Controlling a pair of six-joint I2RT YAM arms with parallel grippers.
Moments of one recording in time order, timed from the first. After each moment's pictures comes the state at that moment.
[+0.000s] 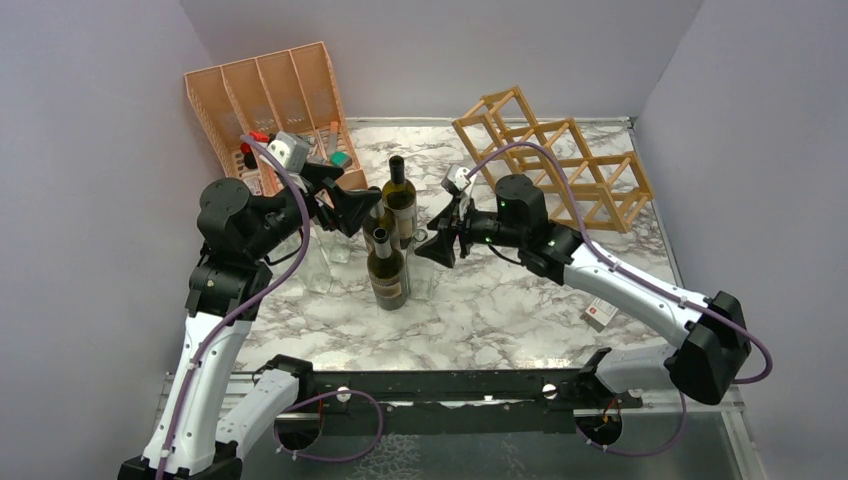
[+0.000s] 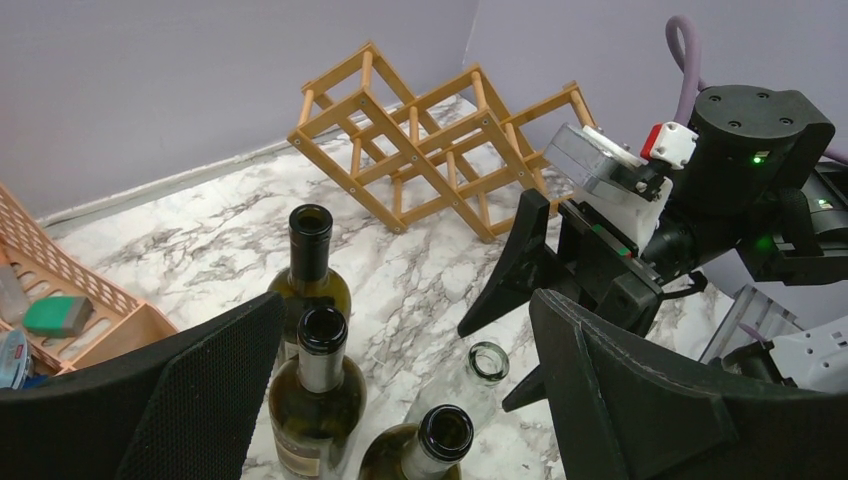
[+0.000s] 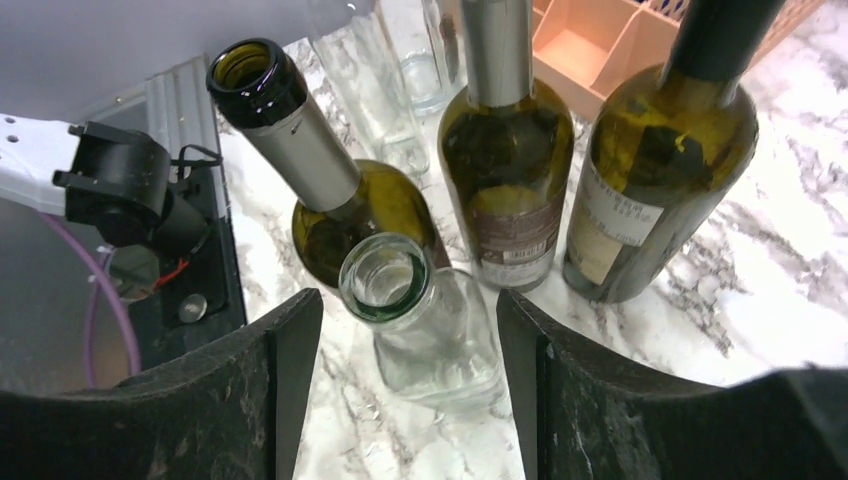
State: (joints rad) left arm -0.24 0.82 1.15 -0.29 0.52 -0.23; right arm 0.78 1.30 1.03 -0.01 -0.49 0.04
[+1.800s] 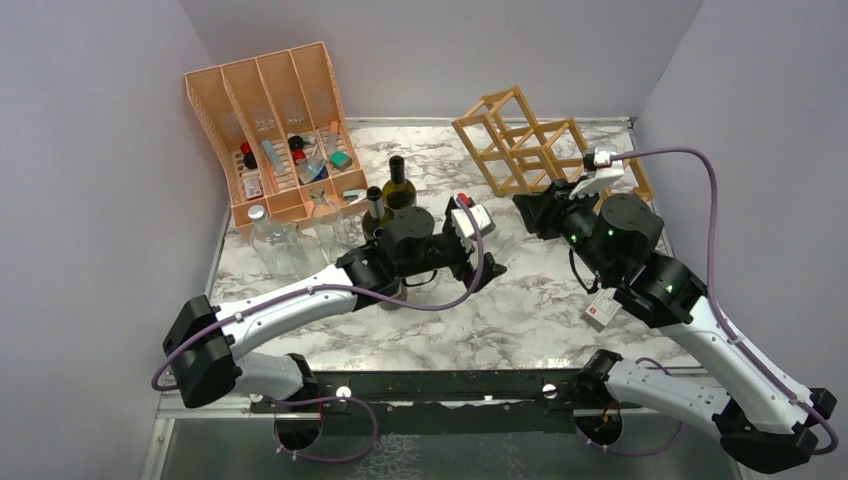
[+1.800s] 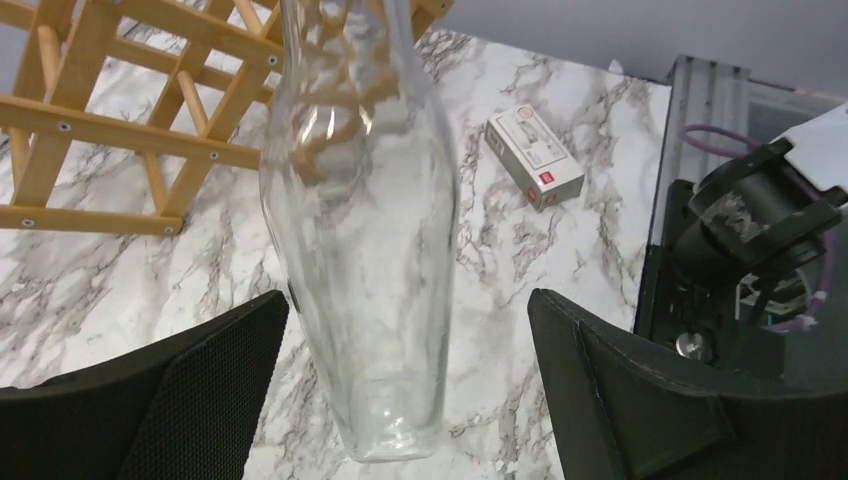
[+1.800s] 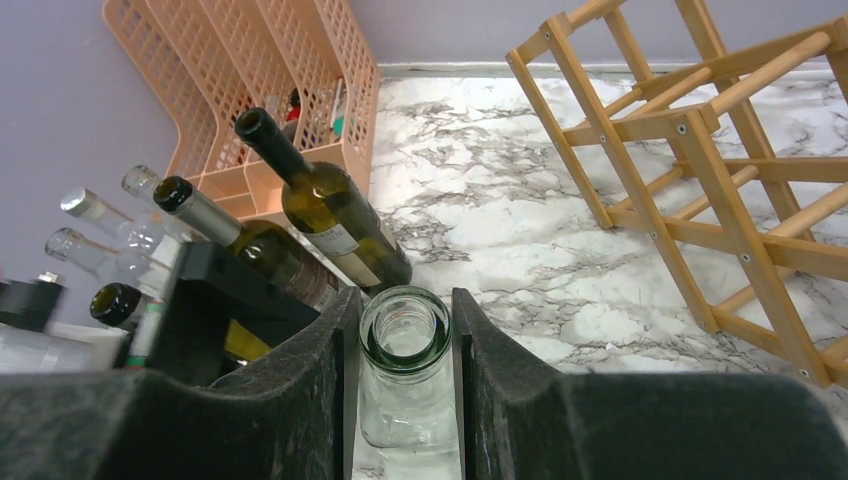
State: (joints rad) left arm -0.98 1.28 1.00 0.13 0.24 0.02; right arm 0.78 0.86 1.12 -0.40 0.36 0.34
